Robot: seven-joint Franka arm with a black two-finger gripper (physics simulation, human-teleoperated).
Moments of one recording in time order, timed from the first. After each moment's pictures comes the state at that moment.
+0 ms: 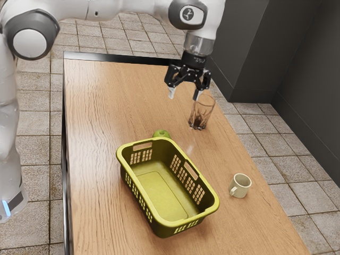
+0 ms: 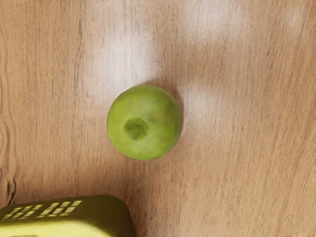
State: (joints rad) arm -0.05 0.04 0.14 -1.58 -0.23 1.50 -1.57
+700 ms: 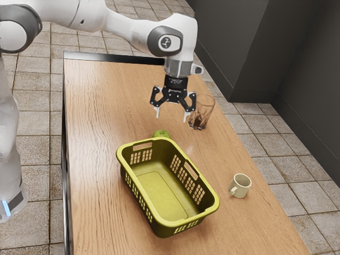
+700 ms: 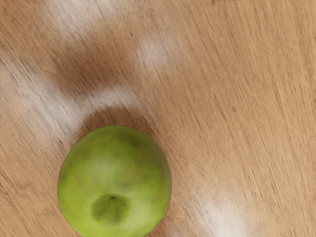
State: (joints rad) arm -0.02 -0.09 0.15 -1.98 -0.31 1.84 -0.89
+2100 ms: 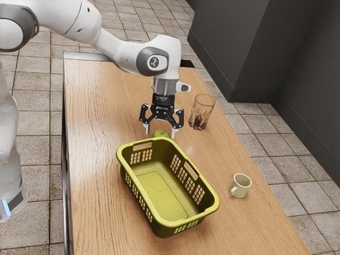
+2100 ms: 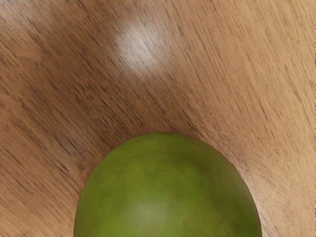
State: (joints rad) arm -0.02 -0.12 0.17 -2.20 -0.41 2.00 -0.67
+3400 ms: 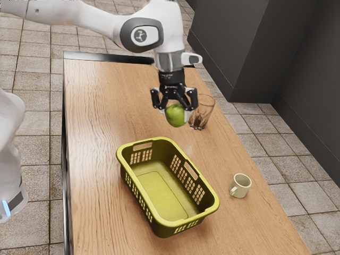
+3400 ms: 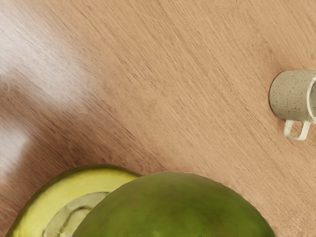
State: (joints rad) arm -0.28 -0.37 0.21 -2.16 -0.31 2.03 -0.77
